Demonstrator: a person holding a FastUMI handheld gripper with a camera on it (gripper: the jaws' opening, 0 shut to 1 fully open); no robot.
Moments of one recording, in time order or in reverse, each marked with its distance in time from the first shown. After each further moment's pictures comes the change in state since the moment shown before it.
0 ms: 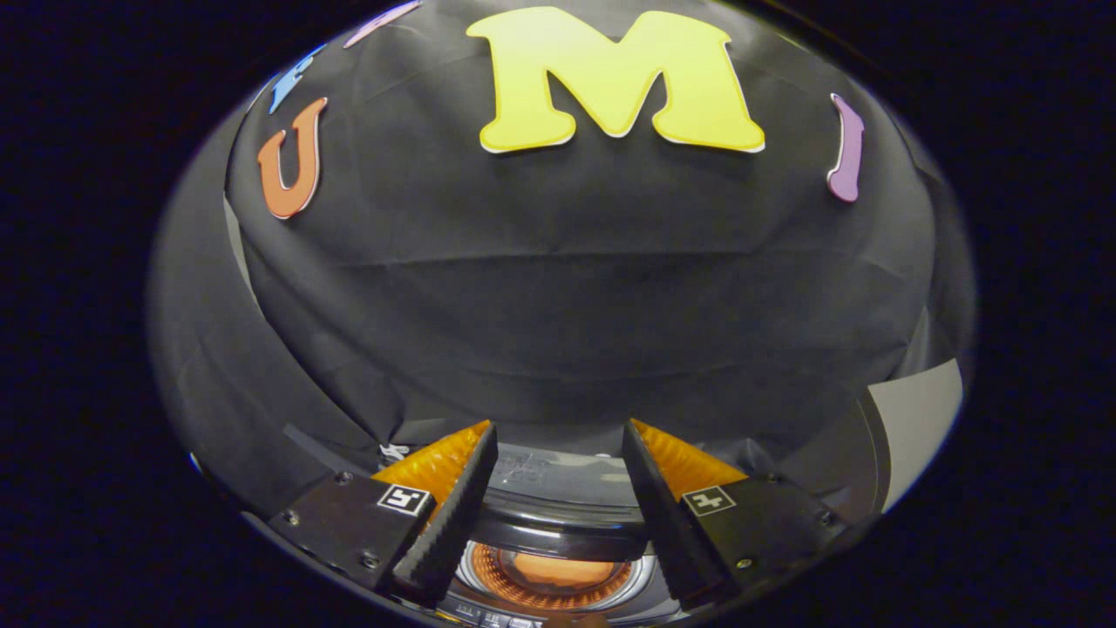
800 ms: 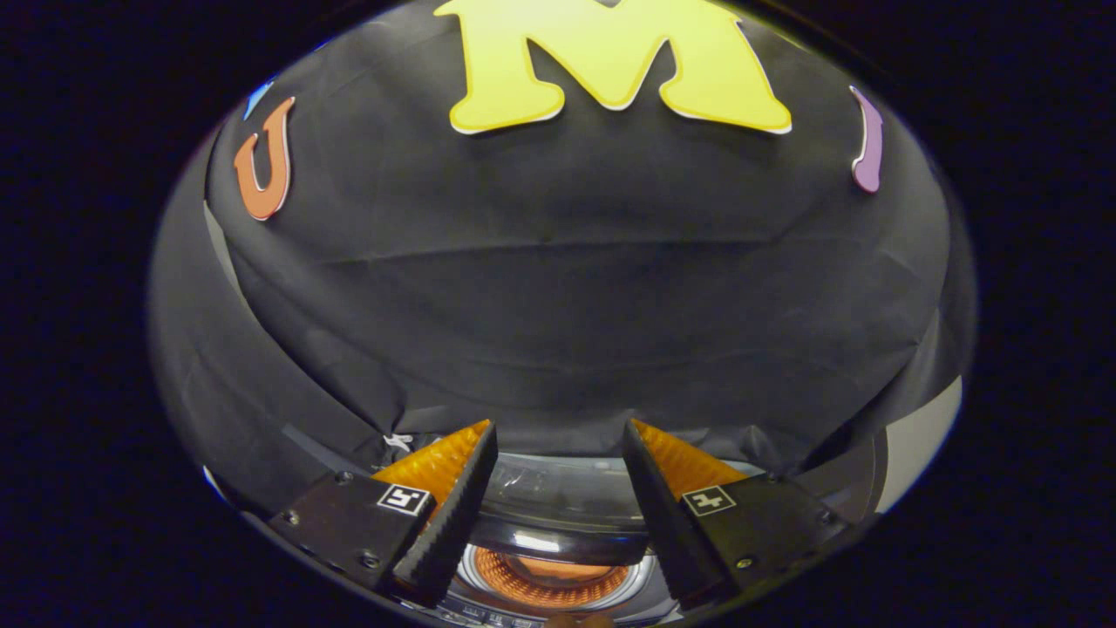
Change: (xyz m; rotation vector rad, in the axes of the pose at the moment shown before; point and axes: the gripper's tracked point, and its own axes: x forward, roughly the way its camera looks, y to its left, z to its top) arm 0.033 -0.007 0.025 0.018 0.109 0.009
